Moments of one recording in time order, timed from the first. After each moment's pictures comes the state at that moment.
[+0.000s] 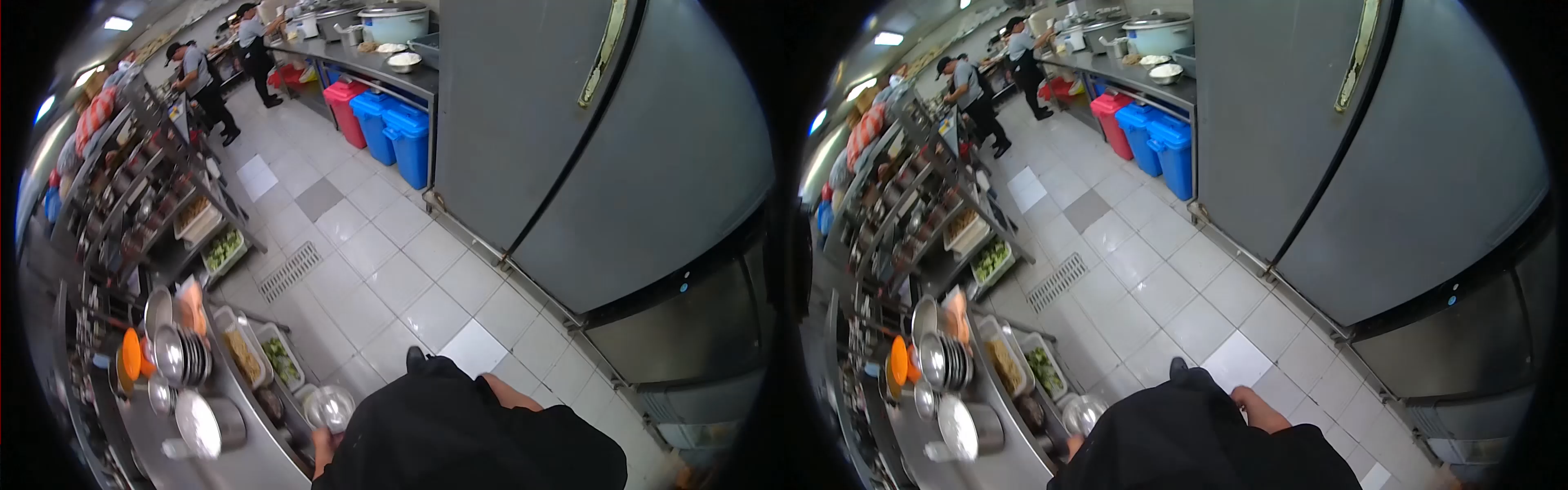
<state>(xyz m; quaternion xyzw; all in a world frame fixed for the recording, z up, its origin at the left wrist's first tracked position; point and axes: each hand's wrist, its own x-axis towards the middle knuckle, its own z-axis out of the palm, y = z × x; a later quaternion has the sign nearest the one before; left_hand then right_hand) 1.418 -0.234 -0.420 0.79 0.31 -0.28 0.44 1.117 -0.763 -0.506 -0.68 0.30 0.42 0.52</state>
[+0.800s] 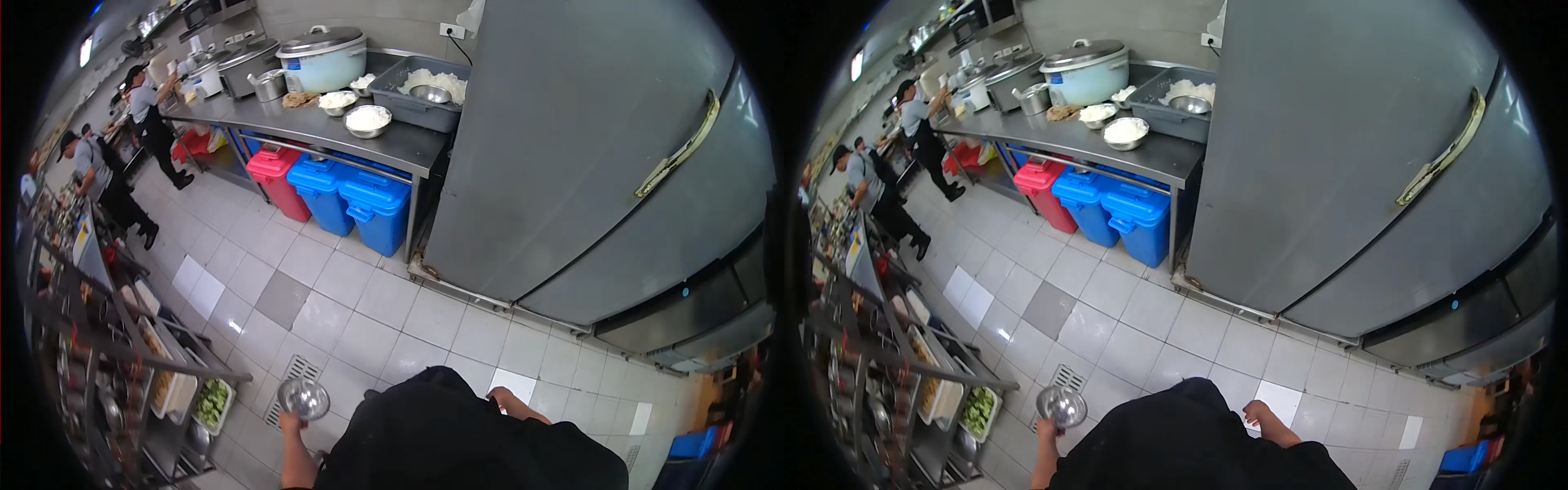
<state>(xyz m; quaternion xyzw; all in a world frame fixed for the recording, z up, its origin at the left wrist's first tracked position) 2.158 -0.601 -0.403 0.86 -0.03 -0.39 0.33 1.520 -0.898 -0.420 -0.51 0.63 0.27 0.52</state>
